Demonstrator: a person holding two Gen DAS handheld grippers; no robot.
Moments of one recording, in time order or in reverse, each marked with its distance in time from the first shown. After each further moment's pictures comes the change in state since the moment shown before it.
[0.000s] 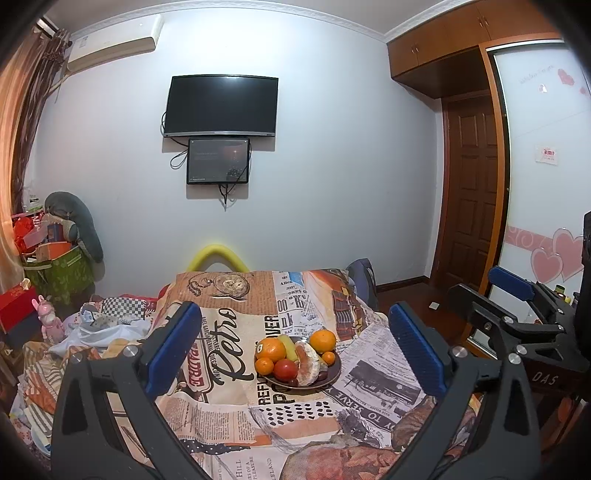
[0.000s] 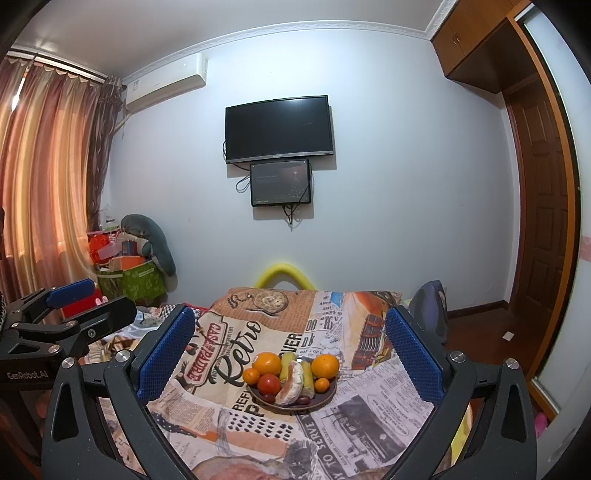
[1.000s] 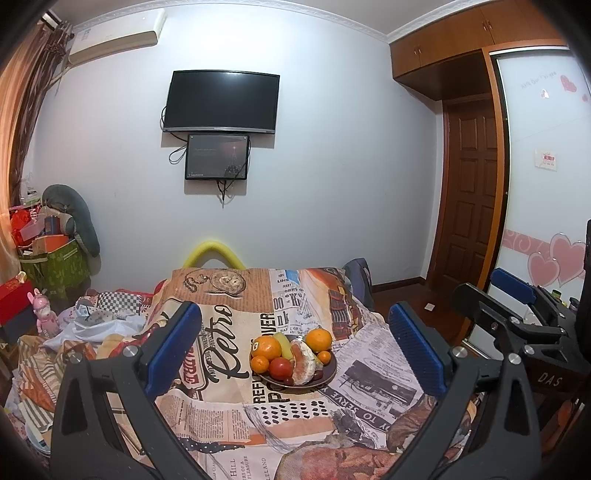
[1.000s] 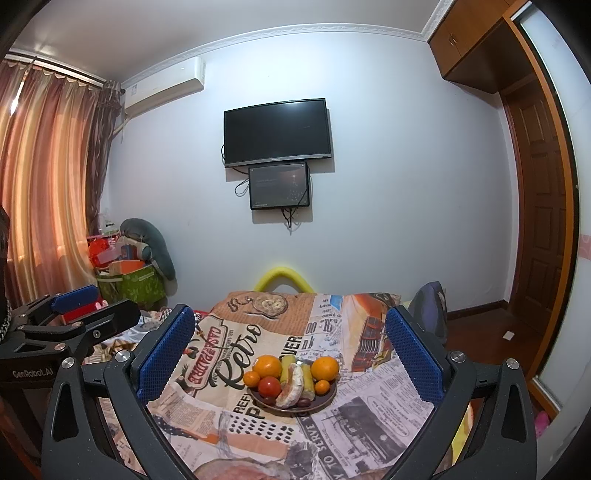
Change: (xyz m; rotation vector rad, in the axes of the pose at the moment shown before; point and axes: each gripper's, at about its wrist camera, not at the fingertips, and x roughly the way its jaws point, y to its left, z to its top) left arm 0.000 0.006 0.002 -0.023 0.011 -0.018; right arm -0.001 -0.001 0.002 0.008 -0.007 0.002
